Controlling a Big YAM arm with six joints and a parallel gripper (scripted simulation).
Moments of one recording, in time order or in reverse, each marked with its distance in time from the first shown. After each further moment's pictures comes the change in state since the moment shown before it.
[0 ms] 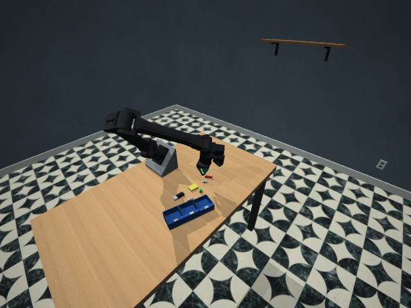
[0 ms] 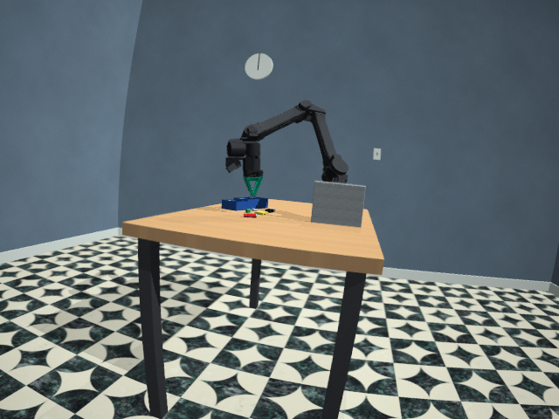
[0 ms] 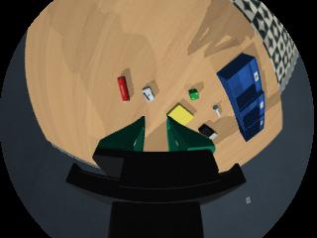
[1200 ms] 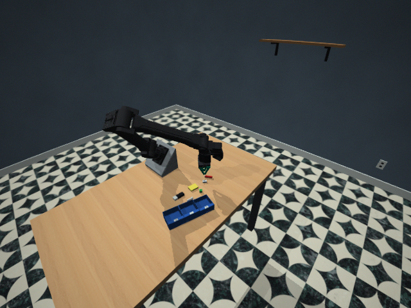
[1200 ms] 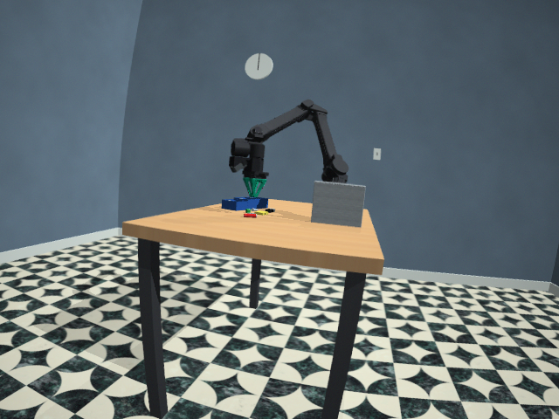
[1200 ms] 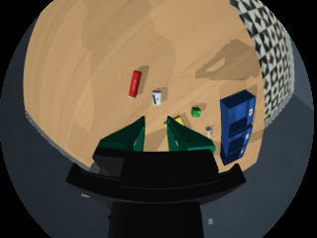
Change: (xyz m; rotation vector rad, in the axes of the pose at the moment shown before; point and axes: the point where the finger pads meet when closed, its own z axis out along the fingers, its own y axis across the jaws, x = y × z) arm 0.000 0.015 0.005 0.016 -0.082 -0.362
